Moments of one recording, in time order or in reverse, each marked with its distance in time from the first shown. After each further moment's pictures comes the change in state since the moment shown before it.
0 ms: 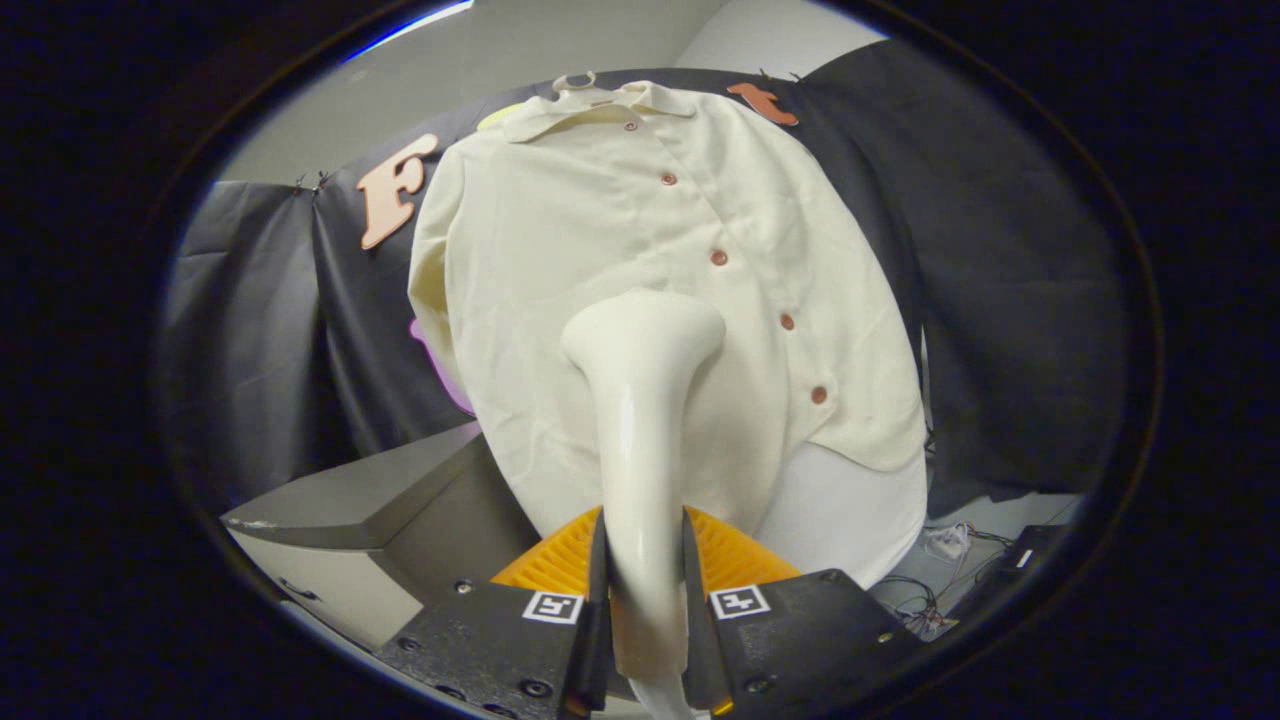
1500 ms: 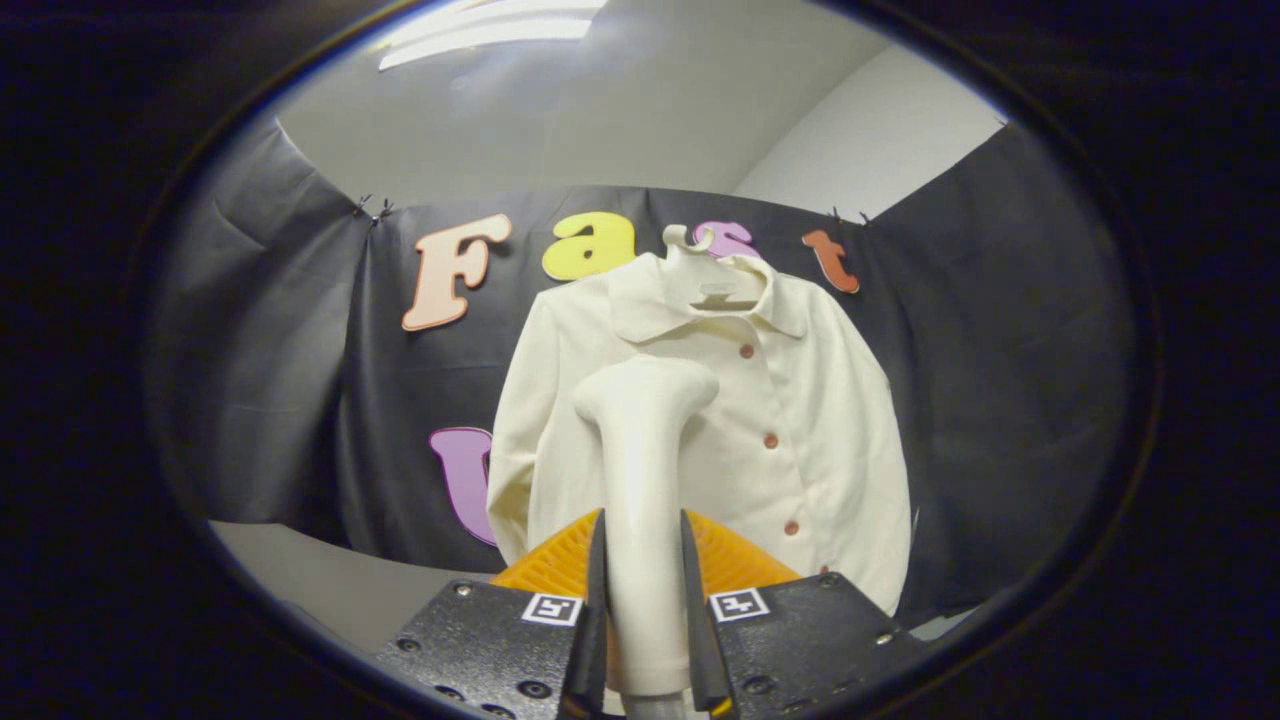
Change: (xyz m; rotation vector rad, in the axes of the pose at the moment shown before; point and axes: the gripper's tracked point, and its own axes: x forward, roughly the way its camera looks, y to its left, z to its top) arm -0.003 0.088 0.187 -0.200 -0.388 0.010
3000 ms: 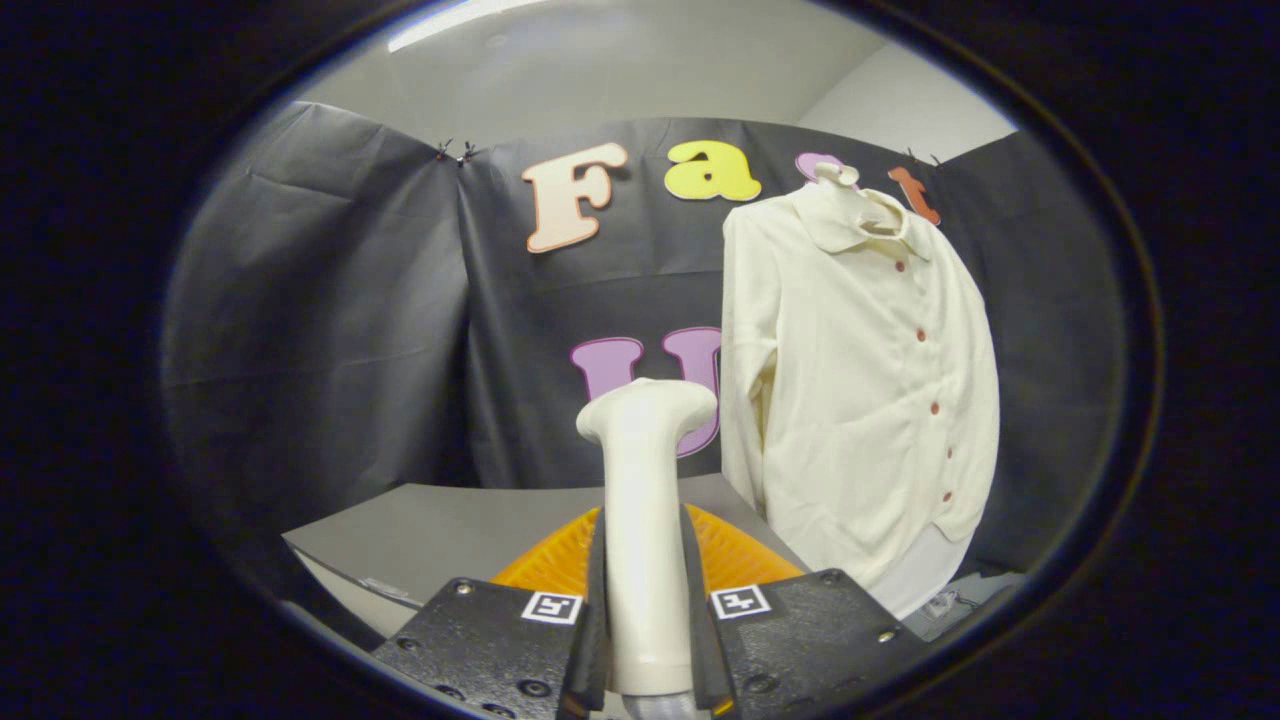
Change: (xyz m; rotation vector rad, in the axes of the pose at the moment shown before) arm -0.097 0.180 -0.038 -0.003 0.239 0.183
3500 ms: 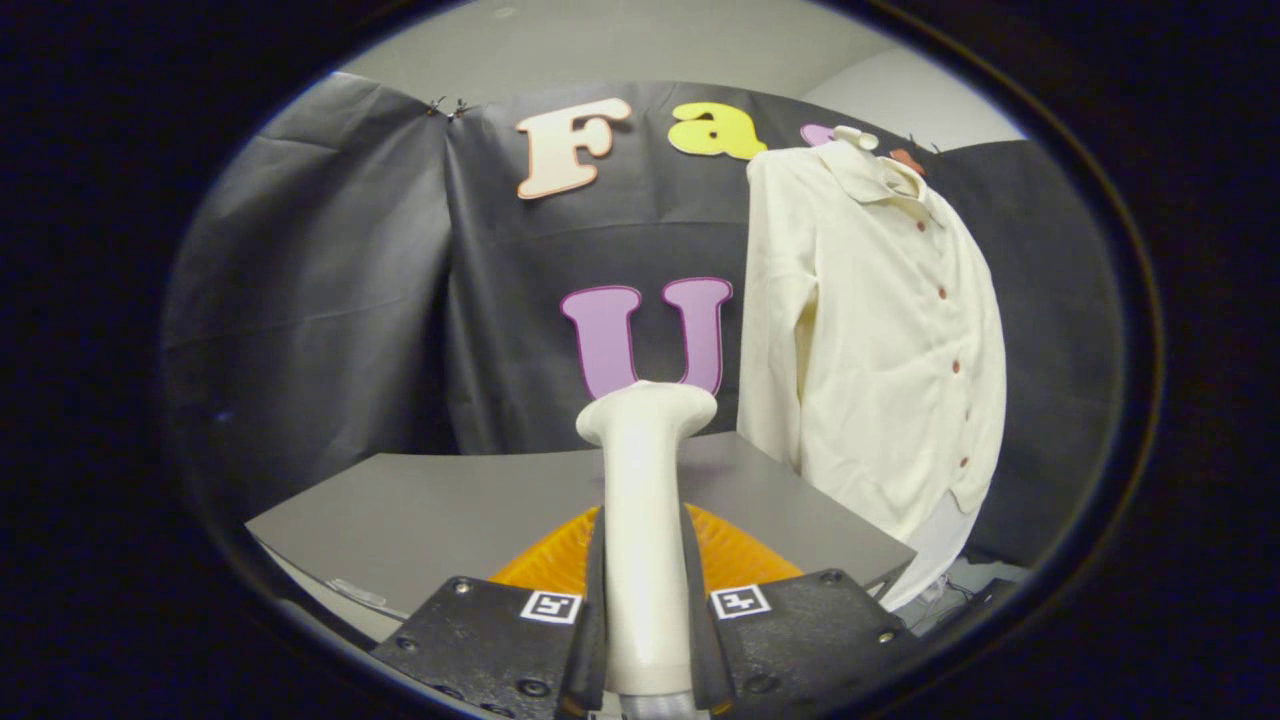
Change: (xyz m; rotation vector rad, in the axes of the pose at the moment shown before) arm 0.035 0.037 -0.062 -0.009 0.129 -0.062
